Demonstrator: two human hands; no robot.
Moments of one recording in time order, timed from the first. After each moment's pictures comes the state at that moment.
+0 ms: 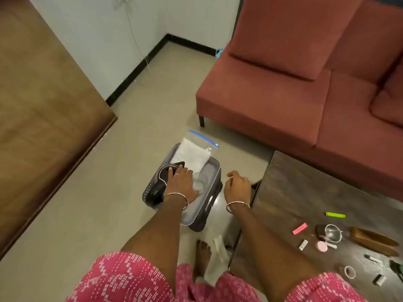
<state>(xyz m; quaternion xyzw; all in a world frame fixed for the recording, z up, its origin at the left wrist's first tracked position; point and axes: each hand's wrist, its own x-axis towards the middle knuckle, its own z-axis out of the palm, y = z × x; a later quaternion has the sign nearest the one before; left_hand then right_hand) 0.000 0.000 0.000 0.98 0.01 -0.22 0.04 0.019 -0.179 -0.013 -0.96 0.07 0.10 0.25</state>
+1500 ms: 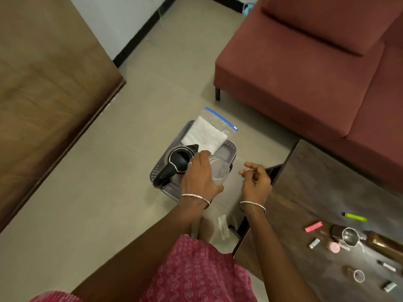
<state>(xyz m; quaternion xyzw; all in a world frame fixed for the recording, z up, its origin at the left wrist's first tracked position) -0.008 -0.016 0.022 0.94 0.13 -0.05 0.31 0.015 -0.160 -0.019 -0.81 0.21 -0.01 0.55</state>
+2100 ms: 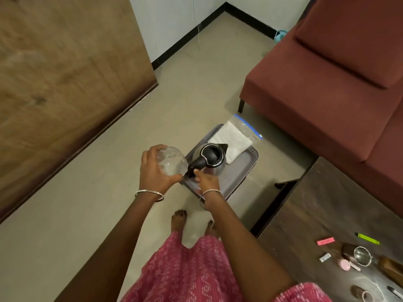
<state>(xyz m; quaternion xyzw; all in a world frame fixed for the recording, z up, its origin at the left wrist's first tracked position) -0.118 0.145 0.045 0.84 0.31 0.10 0.44 -0.054 0.009 -0.040 -0.69 0.26 0.38 0.56</state>
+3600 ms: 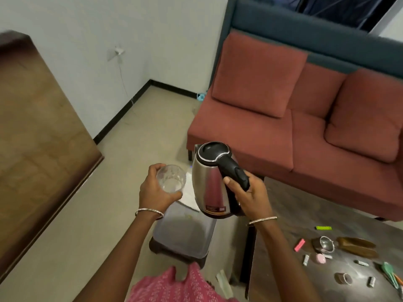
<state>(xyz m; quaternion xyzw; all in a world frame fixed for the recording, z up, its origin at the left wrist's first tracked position) -0.010 0.150 0.126 0.85 0.12 0.08 0.51 -0.011 -0.100 0.181 -0.85 -0.02 -0.04 0.53</state>
